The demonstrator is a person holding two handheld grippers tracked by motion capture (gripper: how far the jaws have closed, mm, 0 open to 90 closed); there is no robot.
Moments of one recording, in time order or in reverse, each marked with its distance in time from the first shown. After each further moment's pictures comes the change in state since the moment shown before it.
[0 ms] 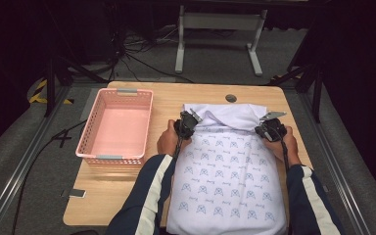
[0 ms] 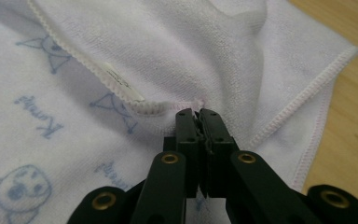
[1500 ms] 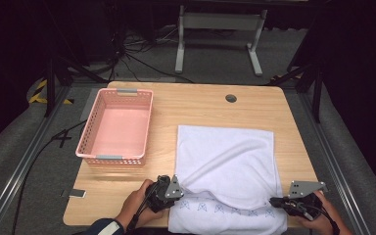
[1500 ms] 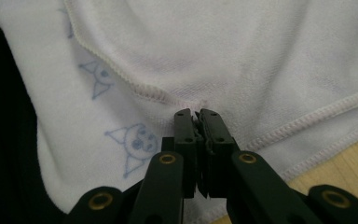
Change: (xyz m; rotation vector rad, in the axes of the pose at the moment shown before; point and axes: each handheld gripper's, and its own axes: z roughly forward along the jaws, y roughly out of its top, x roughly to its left) left arm -0.080 -0.143 -0.154 -0.042 -0.451 0.243; right arm 0.094 -0.141 -0.158 0.004 0.453 -0.208
